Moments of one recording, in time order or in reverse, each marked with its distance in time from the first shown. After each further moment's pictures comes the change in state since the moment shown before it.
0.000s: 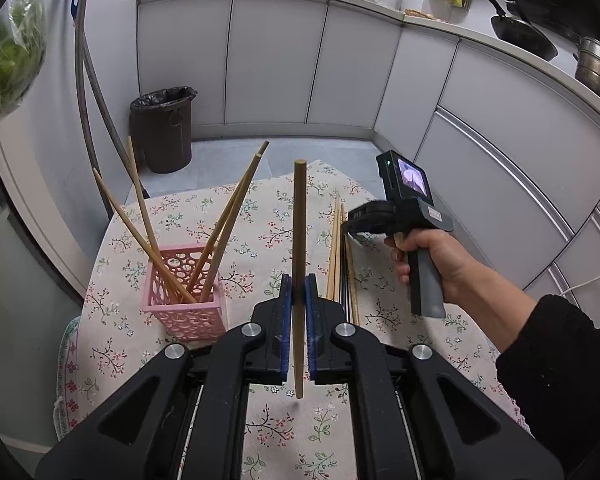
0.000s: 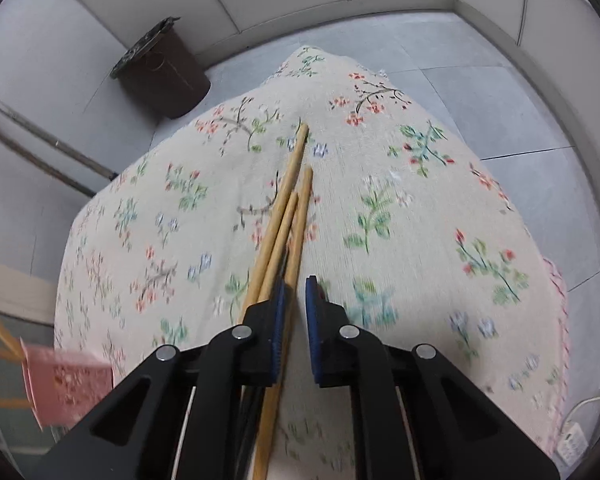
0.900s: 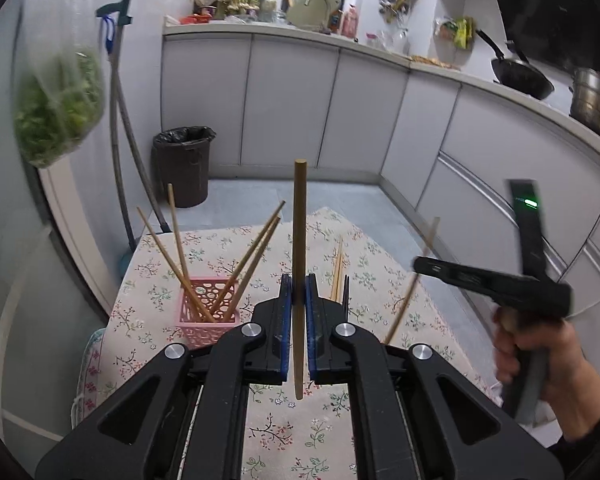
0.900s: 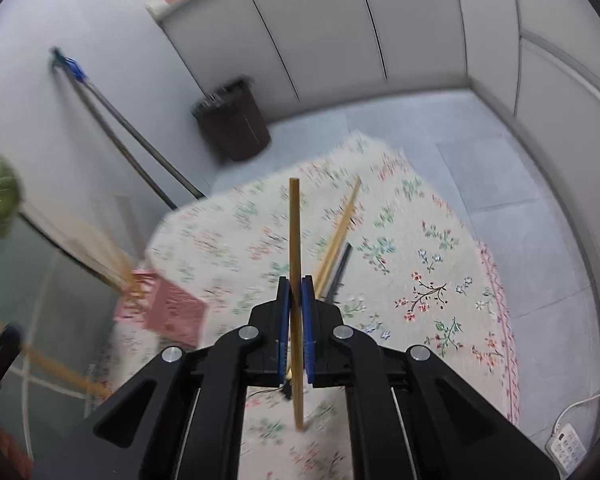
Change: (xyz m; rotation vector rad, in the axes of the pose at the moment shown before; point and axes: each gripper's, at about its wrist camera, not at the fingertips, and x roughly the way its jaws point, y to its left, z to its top) left arm -0.072 -0.001 0.001 -0.051 -0.171 0.035; right arm -0.197 0.047 -0.112 -0.168 -0.275 0.096
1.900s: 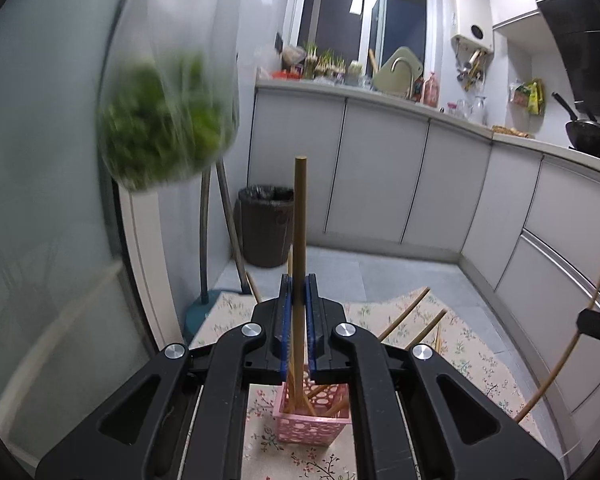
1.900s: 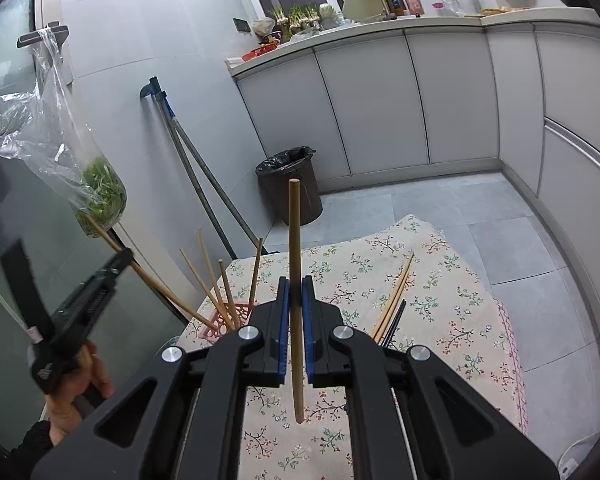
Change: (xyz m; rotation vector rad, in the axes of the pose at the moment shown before) left arm 0.032 0.074 0.004 -0.118 -0.250 0.261; right arm -0.072 0.067 -0.016 -0.120 -0.224 0.099
